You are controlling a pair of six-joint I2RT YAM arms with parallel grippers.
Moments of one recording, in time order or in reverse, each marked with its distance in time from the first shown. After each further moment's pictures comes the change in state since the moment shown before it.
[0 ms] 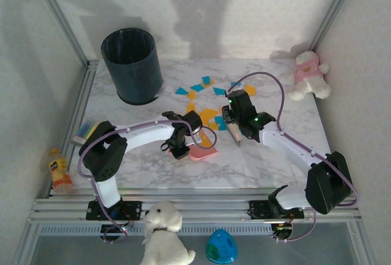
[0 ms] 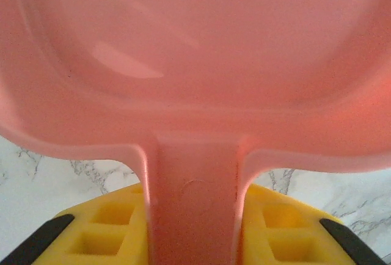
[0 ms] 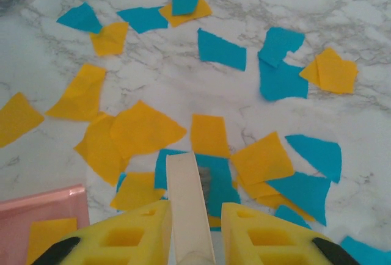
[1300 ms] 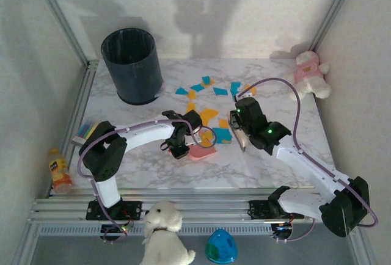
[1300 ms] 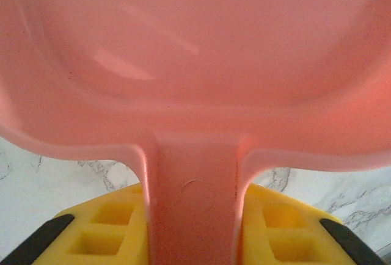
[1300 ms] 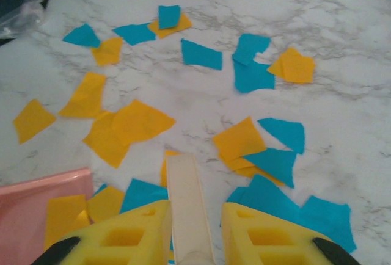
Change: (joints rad) left arm 0.000 0.000 0.015 -0.031 -0.004 0.004; right arm 0.059 -0.212 -0.044 -0.121 0.117 0.079
